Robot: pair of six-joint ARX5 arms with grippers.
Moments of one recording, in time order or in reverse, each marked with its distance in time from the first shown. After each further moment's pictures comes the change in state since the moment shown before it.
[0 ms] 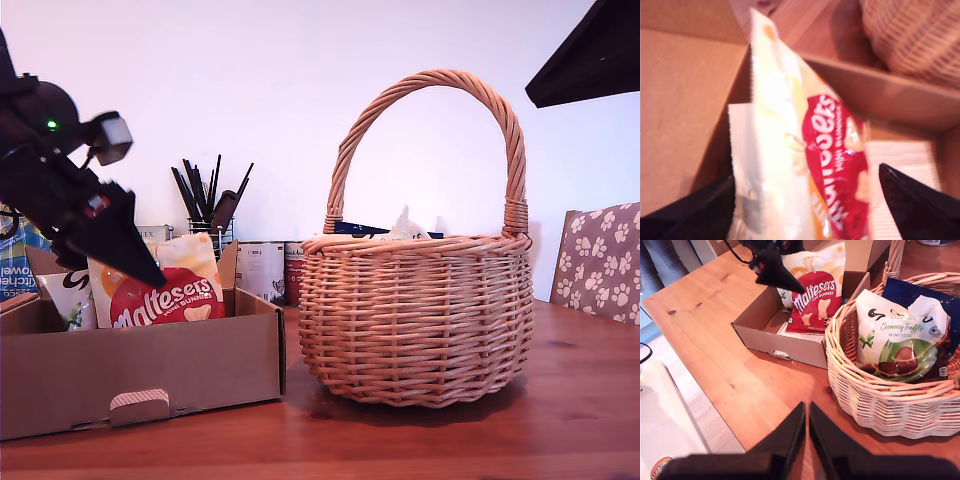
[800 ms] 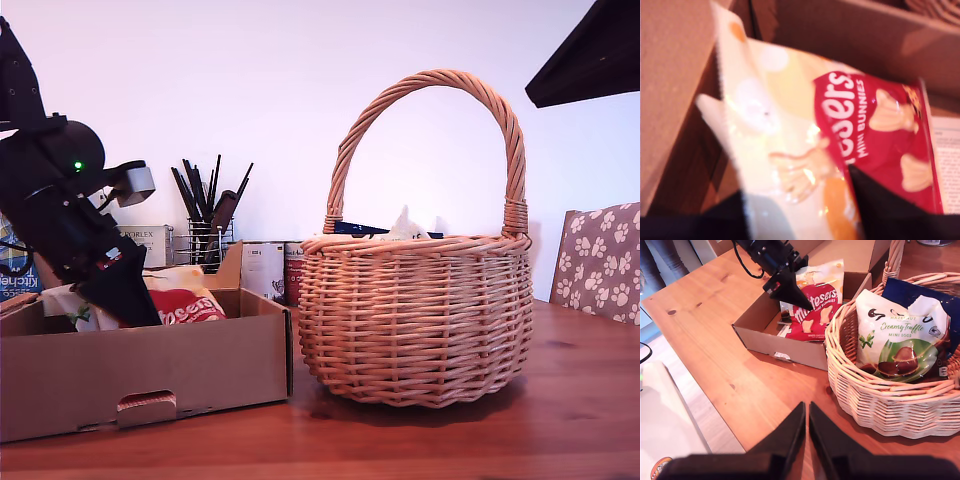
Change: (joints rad) left arm -0.040 0.098 0.010 0.010 -0.063 -0.006; right arm 0.000 0.000 0.000 0.001 0.002 0.000
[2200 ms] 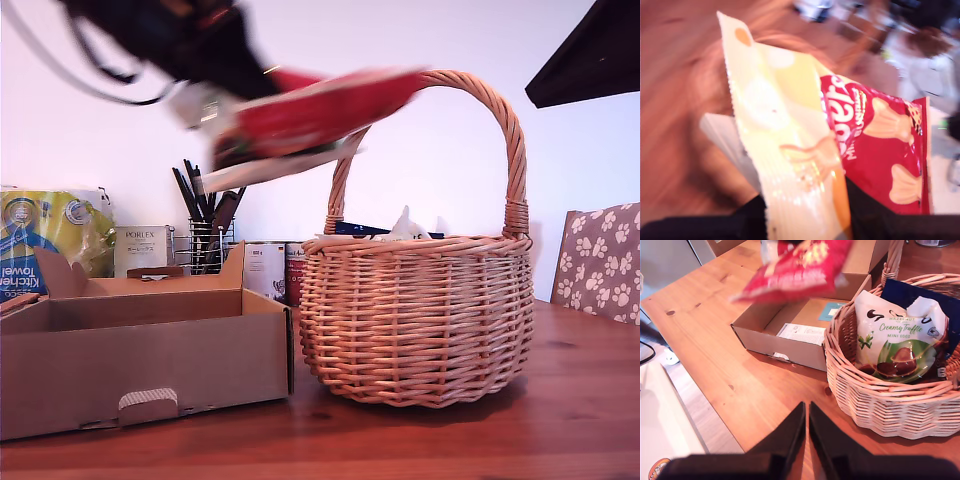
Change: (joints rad) left arm -0.319 -0.222 0.256 -0.241 0.288 -0.306; right arm 0.000 0.000 0.000 0.002 0.005 0.000
